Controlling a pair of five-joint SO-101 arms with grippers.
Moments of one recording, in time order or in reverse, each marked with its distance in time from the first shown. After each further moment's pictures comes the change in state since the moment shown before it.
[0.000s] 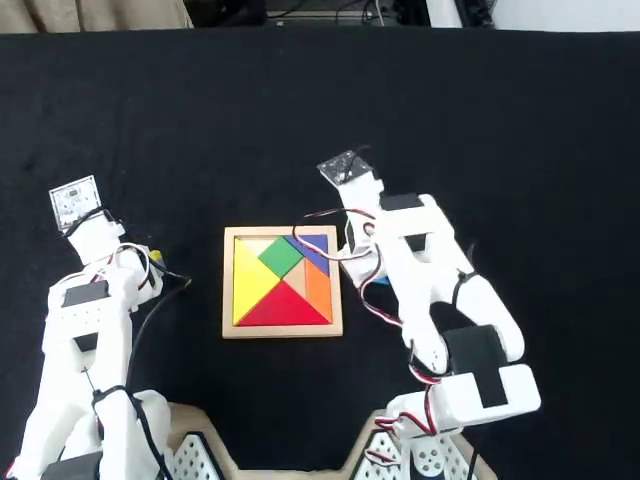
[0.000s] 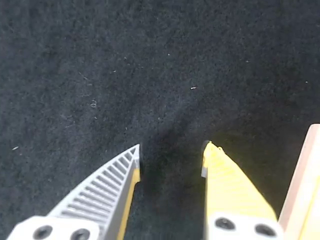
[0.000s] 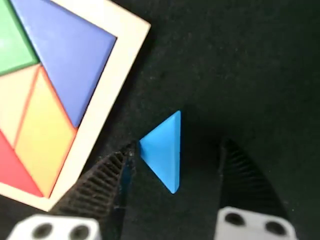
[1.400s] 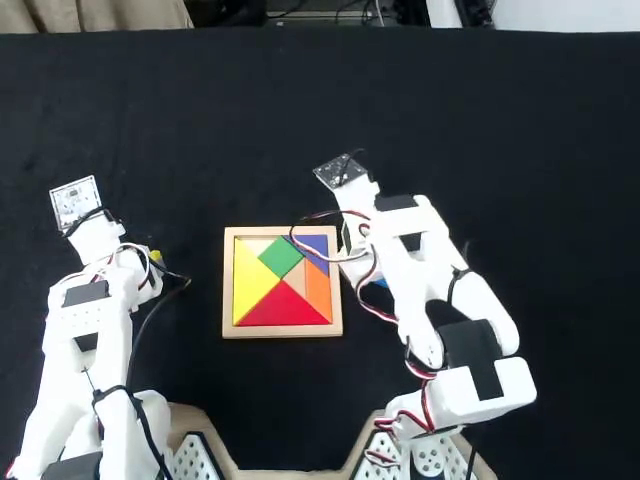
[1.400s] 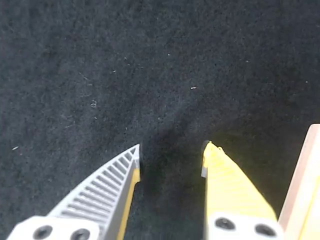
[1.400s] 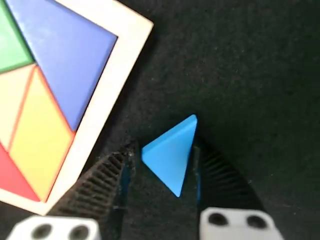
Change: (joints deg) left arm 0.0 0.0 0.0 0.0 0.0; right arm -1.1 1.9 -0.1 -1.1 0.0
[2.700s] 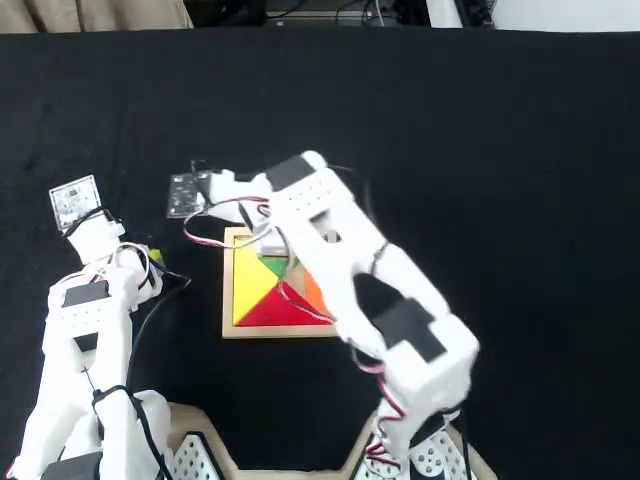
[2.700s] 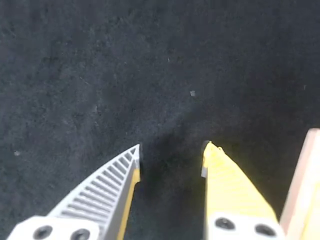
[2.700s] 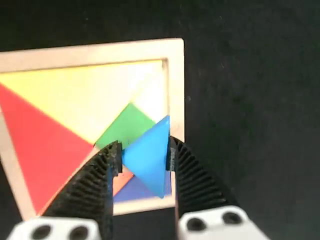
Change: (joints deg) left arm -0.3 0.0 0.0 -1.1 0.0; right arm -22.2 16.4 -38.7 14.0 36.7
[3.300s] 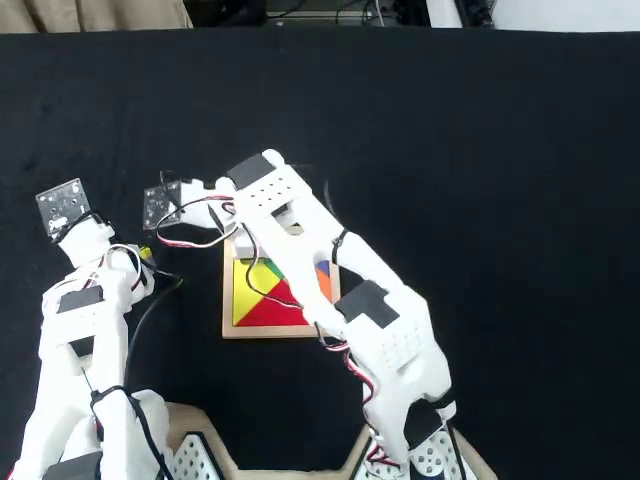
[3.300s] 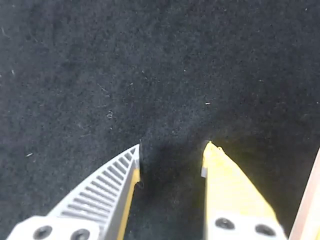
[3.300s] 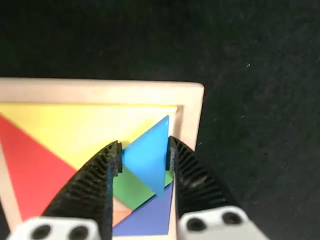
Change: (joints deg) left arm -2.5 -0.2 1.8 -3.5 0.0; right arm -3.7 11.8 -12.5 3.4 0.0
